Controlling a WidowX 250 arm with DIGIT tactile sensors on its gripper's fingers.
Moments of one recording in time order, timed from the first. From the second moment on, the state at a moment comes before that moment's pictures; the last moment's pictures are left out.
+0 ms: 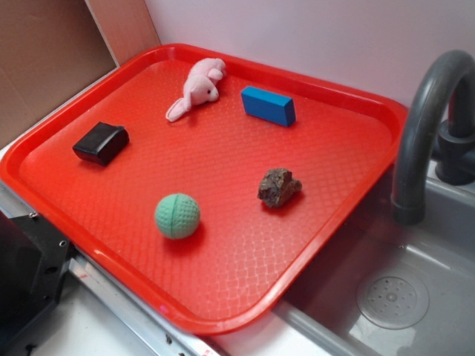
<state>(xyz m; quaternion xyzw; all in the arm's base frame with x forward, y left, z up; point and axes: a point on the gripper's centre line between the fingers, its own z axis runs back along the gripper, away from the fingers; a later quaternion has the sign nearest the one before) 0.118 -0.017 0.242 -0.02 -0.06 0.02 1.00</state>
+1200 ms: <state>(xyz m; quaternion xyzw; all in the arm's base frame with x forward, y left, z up) 0.200 -0.087 0.169 0.07 -0.02 -0.31 0.95</state>
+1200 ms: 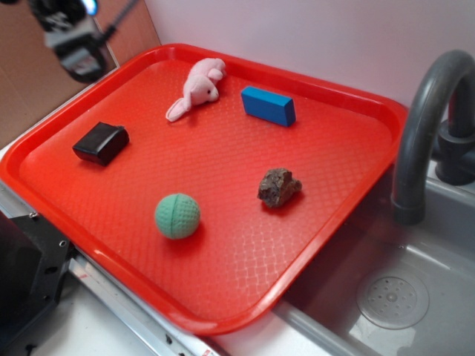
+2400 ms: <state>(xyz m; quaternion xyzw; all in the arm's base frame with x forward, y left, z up) 0.248 -0.142 0.043 -0.01 0.05 -0.52 0.85</state>
